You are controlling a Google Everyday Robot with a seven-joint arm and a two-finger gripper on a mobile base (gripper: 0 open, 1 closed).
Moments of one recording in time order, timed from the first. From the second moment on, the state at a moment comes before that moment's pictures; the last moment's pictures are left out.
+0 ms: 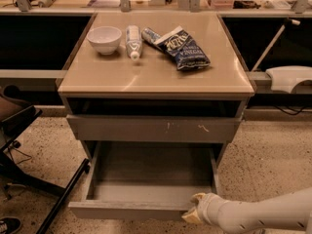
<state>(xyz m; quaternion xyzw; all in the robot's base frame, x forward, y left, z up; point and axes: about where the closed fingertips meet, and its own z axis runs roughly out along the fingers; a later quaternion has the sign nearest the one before) 0.434 -0.147 0.408 -0.43 0.85 0.05 0.31</state>
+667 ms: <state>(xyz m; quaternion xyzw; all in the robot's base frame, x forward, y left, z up) 0.426 -0.147 0.408 -0.41 0.86 0.05 0.31</state>
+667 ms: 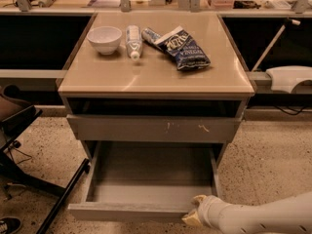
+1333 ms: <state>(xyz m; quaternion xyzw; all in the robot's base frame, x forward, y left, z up) 0.406 -0.149 0.404 -0.40 0.86 0.04 0.31</state>
